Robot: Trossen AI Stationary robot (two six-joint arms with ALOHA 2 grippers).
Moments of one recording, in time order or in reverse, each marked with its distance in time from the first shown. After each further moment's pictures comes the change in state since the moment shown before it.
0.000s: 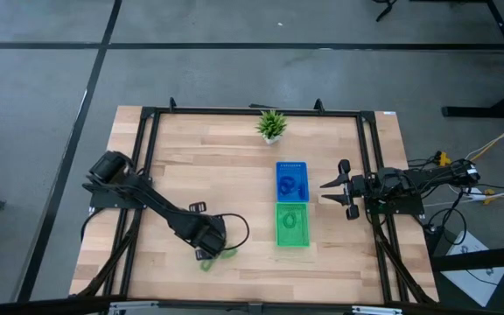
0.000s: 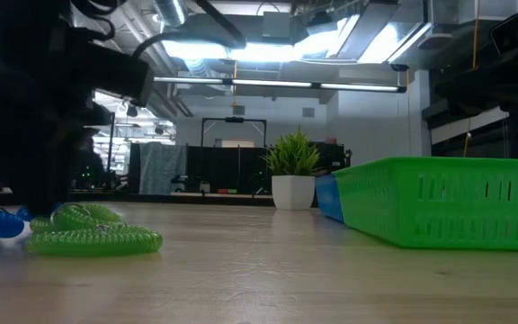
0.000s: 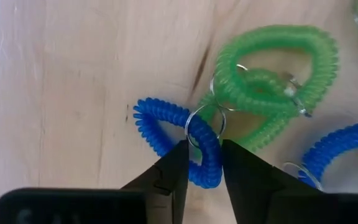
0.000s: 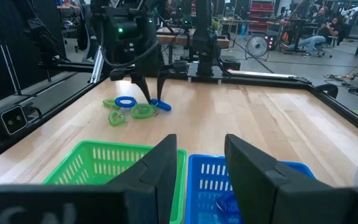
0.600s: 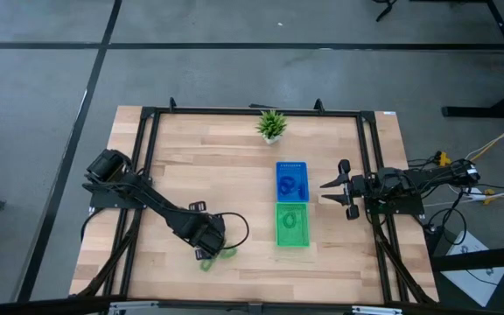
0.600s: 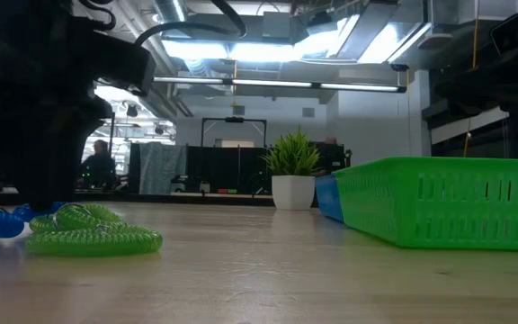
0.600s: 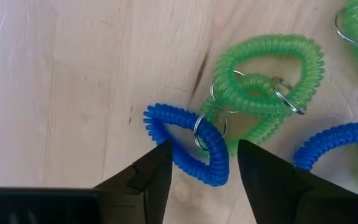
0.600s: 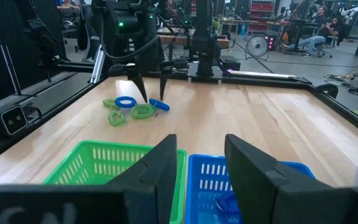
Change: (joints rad) left arm 0.000 -0.034 0.000 -0.002 -0.014 0.000; right arm 0.000 0.000 0.000 0.000 0.000 0.000
